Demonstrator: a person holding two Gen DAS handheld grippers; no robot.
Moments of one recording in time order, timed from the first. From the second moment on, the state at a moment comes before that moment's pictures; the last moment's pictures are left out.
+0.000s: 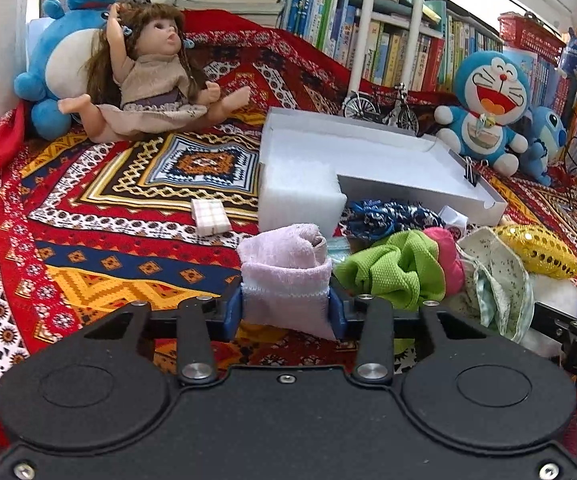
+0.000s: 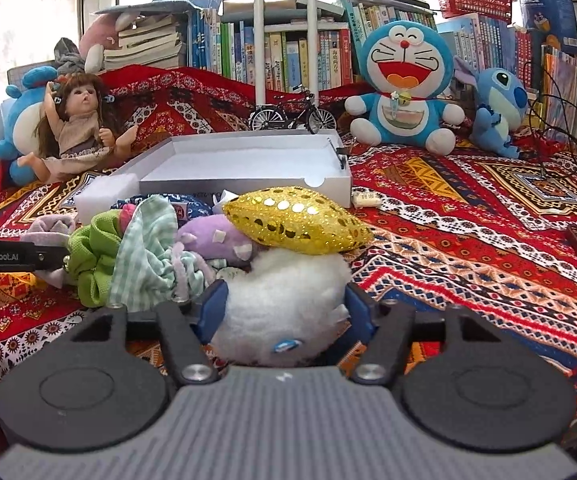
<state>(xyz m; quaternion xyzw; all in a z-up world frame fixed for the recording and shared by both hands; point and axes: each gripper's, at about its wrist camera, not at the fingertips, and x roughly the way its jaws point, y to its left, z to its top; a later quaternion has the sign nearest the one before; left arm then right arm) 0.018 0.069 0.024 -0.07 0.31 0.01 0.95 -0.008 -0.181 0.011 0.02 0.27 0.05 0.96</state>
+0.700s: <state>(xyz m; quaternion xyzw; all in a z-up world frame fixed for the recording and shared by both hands) 0.011 0.077 0.027 -0.09 0.31 0.02 0.95 -0.009 -0.181 0.004 0.02 0.27 0.05 0.96</state>
